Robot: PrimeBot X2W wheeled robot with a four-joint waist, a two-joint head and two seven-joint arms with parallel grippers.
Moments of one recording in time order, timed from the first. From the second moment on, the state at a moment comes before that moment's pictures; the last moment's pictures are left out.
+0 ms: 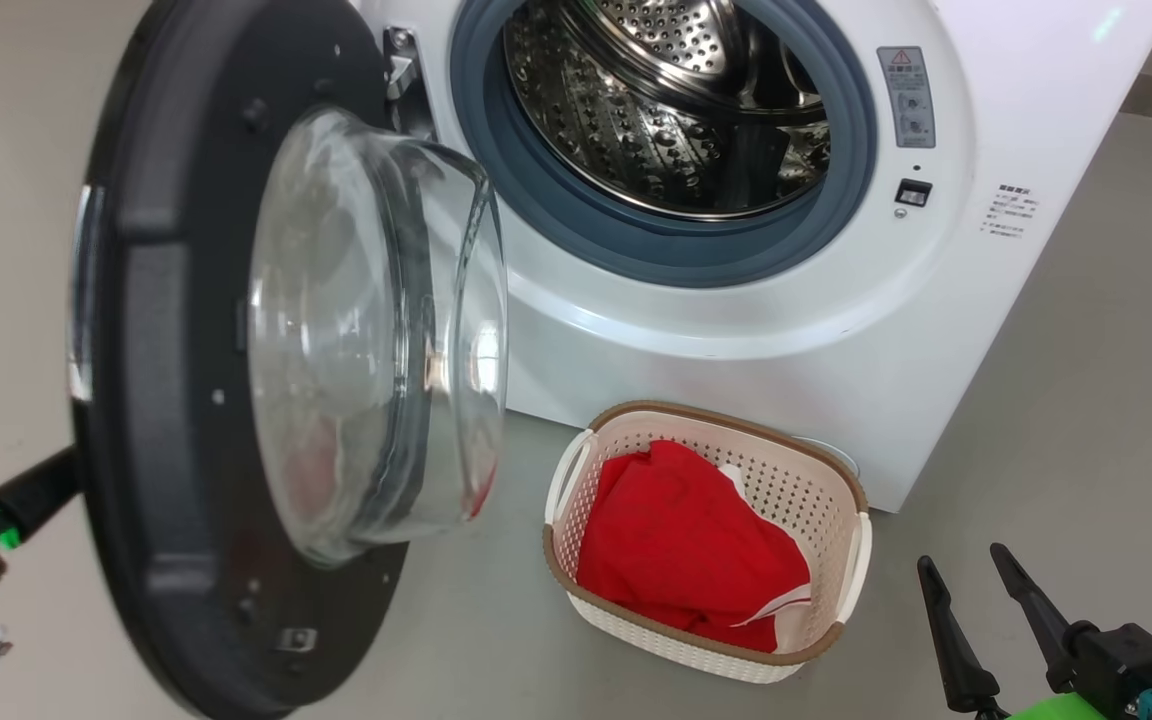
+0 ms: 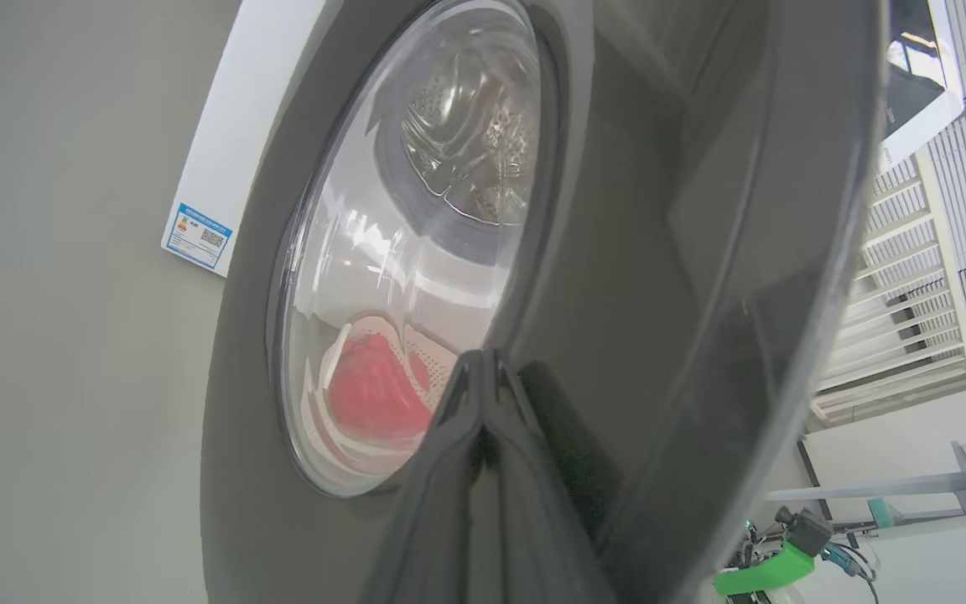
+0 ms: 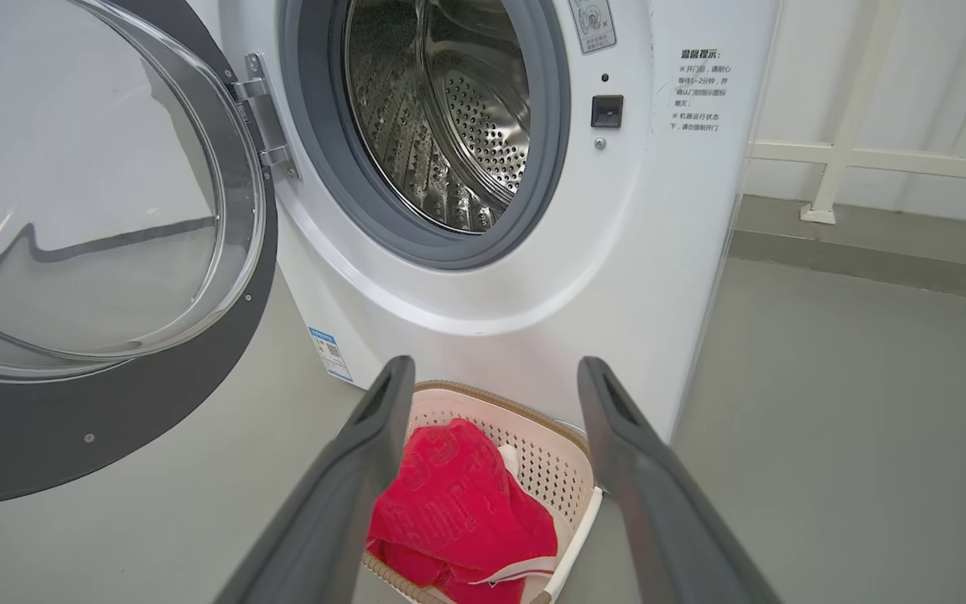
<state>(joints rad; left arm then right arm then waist) -0.36 0.59 0.03 0.18 -1.48 -0.12 0.75 0.10 -0.09 -0.01 0.22 0.25 0.12 -0.26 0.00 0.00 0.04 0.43</state>
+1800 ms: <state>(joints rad) -0.05 0.45 -0.25 0.22 -1.46 -0.12 0.02 0.10 -0.07 0.02 0.23 0.25 0.12 -0.26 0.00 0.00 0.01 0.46</state>
